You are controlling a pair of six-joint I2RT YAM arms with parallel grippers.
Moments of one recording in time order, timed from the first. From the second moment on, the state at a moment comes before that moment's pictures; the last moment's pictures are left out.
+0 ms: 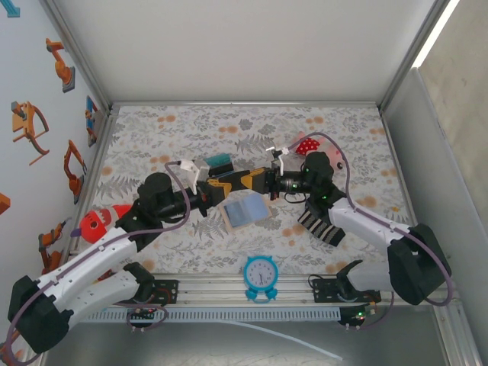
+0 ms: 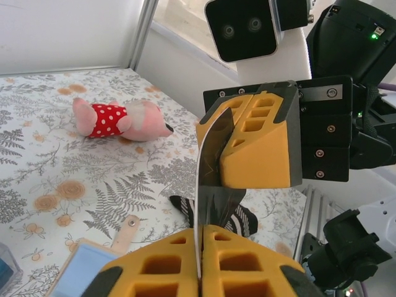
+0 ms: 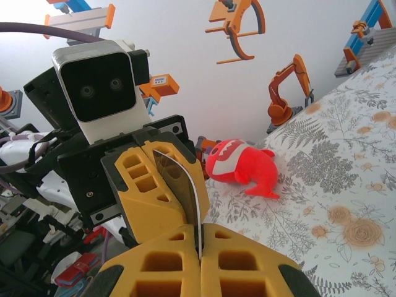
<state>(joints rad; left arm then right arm) -0.73 0.89 0.60 0.12 0.44 -0.35 0.59 1.29 0.70 0.59 -0.95 0.65</state>
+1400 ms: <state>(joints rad) -0.68 1.17 1.03 -0.52 0.63 -0.06 0.62 1.17 0.81 -0.07 -0.86 0.27</state>
